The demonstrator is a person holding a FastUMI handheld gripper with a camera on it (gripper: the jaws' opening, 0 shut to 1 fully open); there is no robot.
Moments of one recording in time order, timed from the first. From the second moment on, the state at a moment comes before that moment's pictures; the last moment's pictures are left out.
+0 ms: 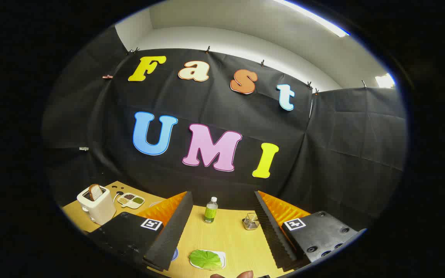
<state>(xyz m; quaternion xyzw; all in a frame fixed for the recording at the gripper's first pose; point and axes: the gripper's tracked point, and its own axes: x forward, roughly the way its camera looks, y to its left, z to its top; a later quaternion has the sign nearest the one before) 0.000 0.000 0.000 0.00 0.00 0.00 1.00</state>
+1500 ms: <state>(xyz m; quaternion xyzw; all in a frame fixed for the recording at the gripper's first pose) 0.024 0.009 -0.064 0.03 0.08 0.06 0.99</state>
